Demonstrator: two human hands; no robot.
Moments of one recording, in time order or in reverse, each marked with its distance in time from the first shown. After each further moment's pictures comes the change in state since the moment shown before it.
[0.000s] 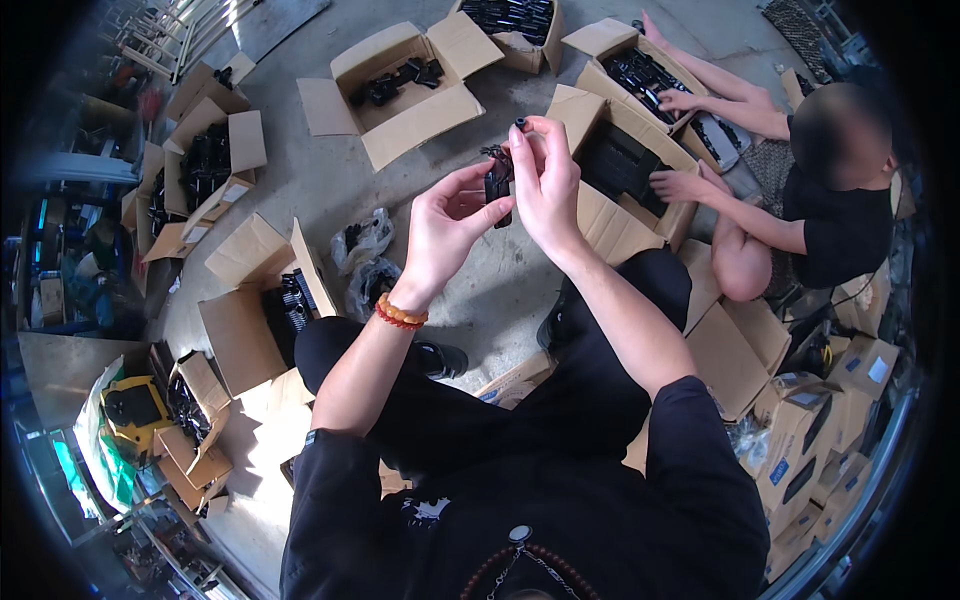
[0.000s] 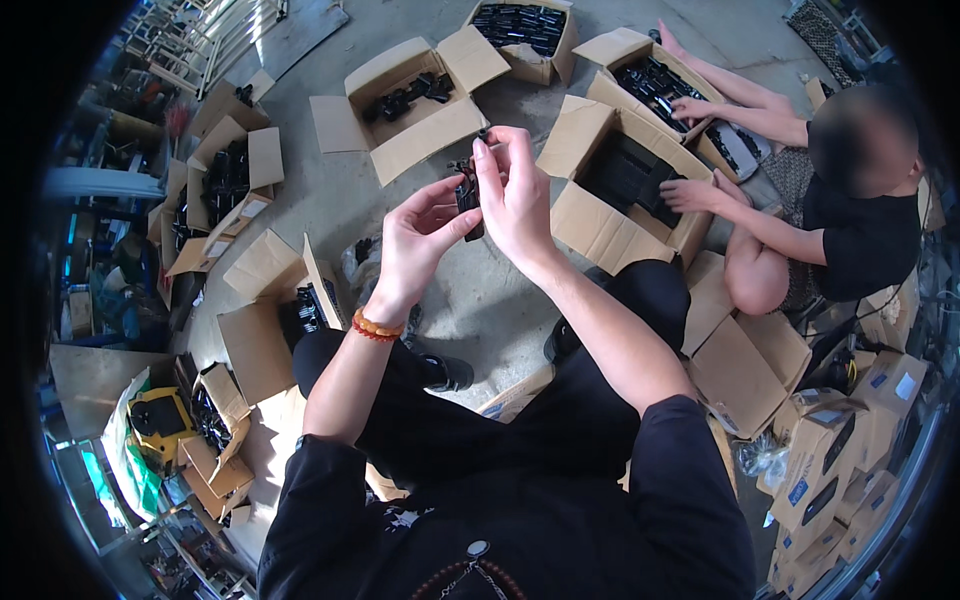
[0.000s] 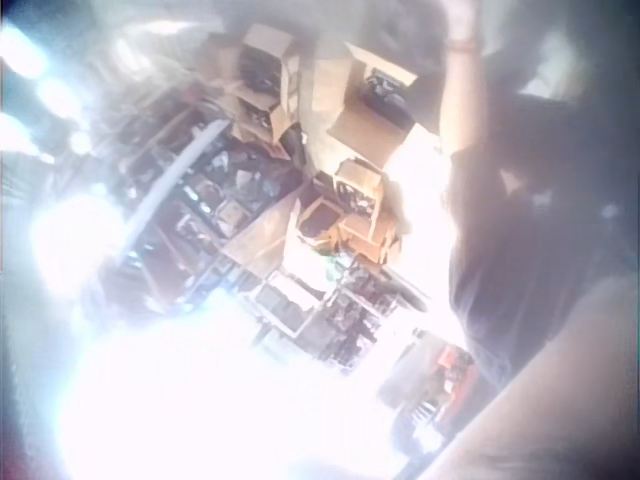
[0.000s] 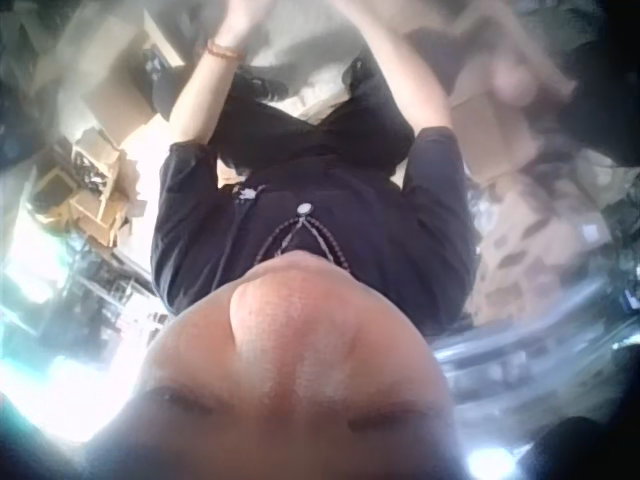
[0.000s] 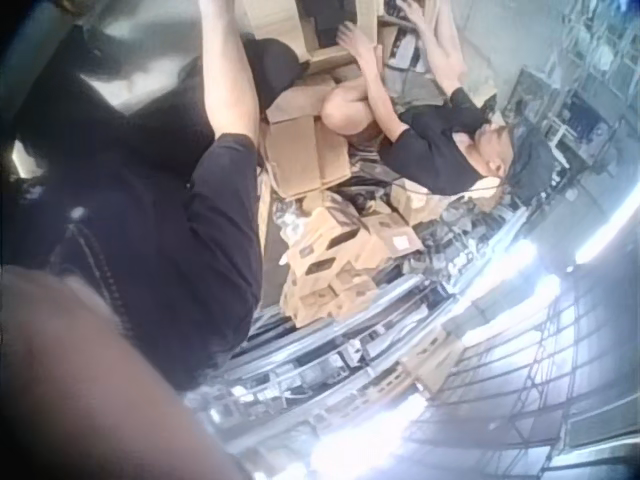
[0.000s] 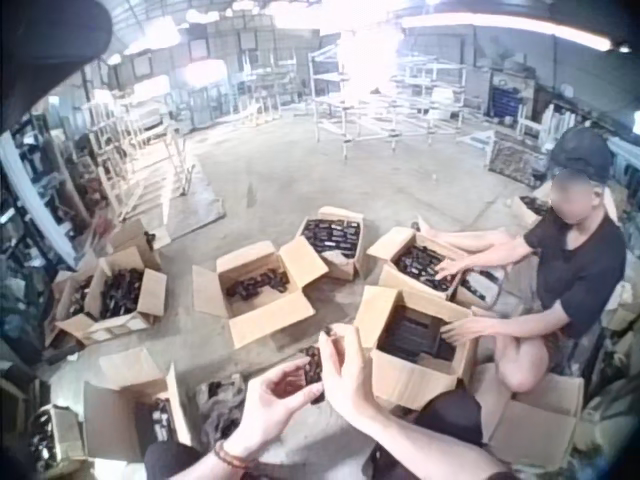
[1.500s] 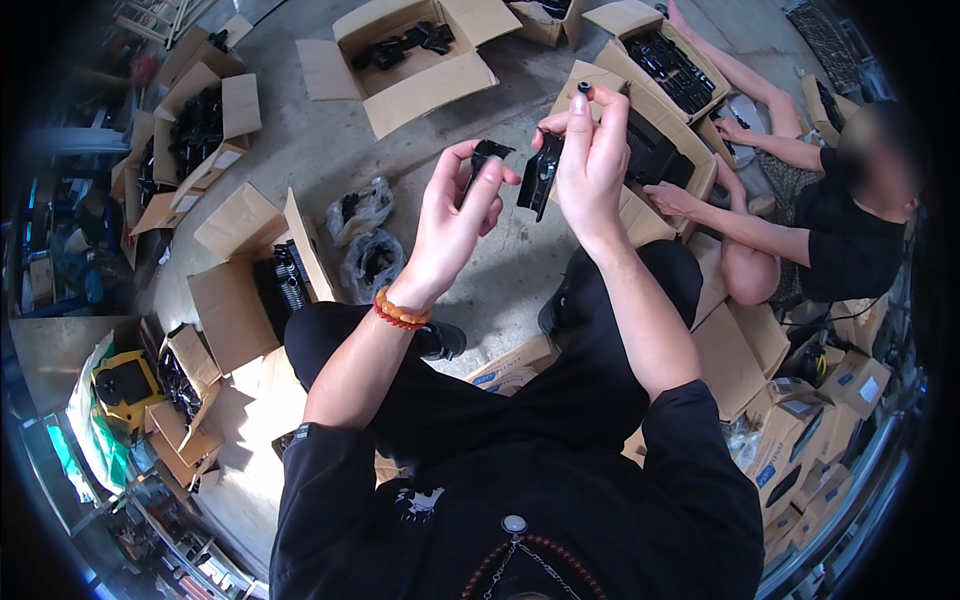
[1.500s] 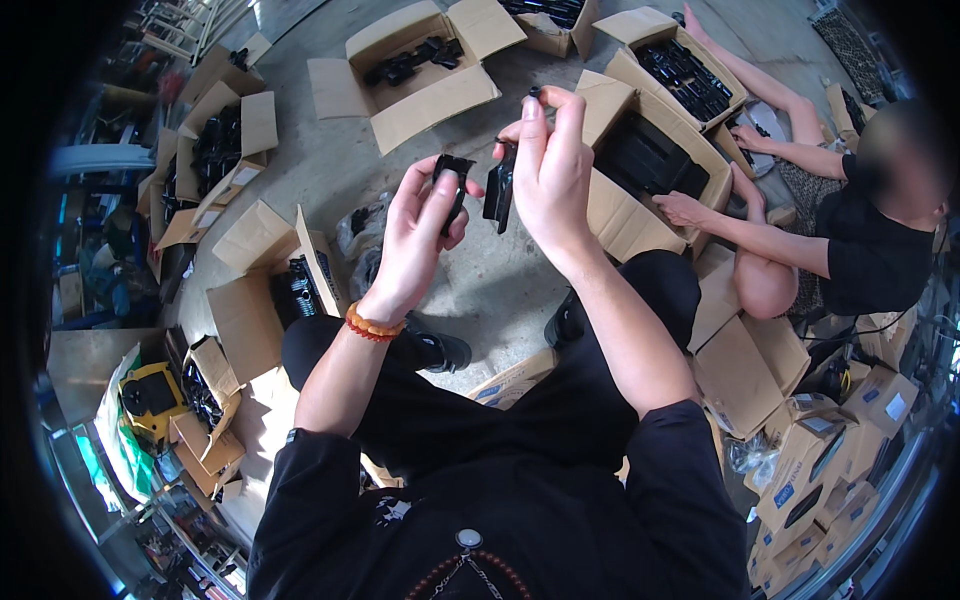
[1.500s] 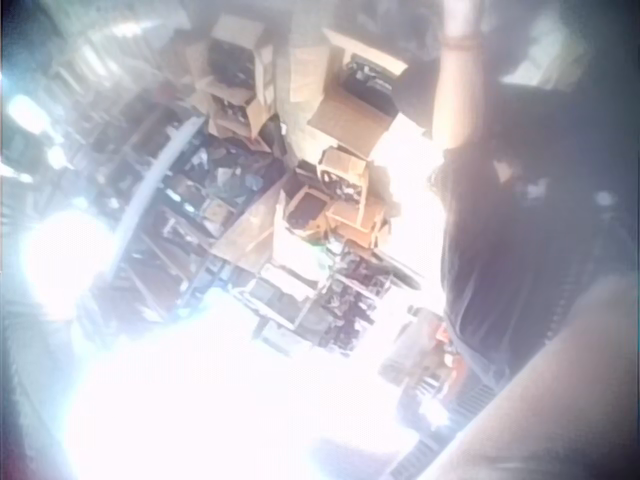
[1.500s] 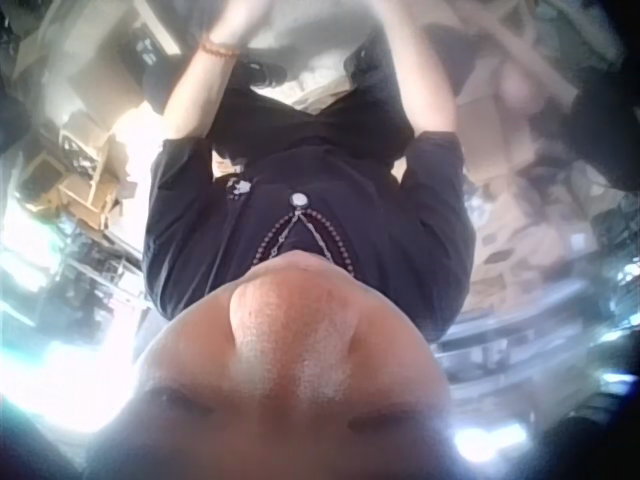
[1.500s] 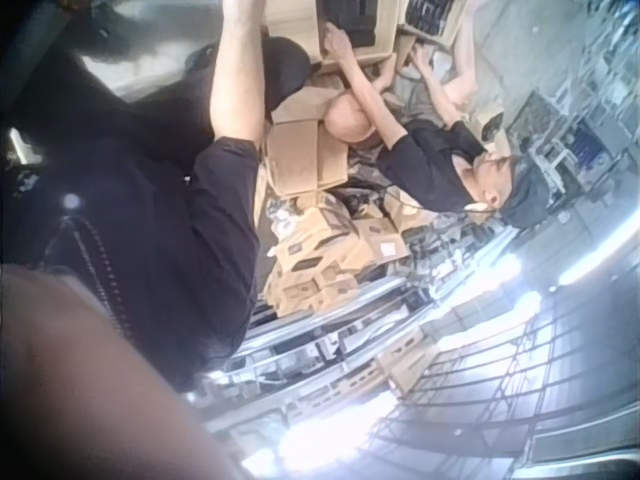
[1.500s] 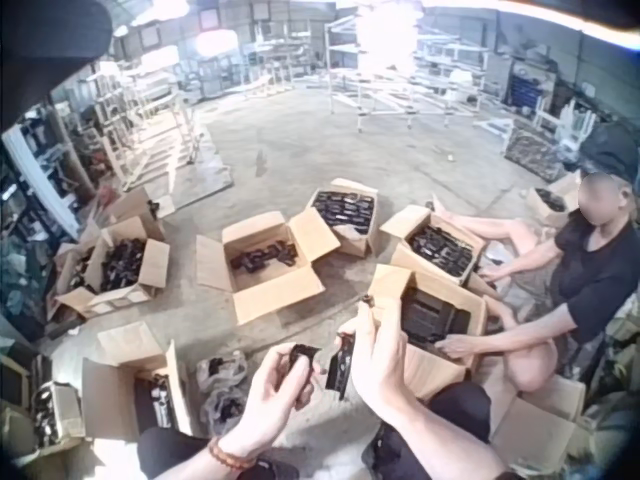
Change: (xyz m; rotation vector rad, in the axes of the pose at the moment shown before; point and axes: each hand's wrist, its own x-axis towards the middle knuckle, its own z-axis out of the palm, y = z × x) left_hand -0.002 -0.001 -0.009 -0.272 -0.001 -0.097; right_hand 0.019 -0.006 -0.004 -0.006 -0.032 0.017
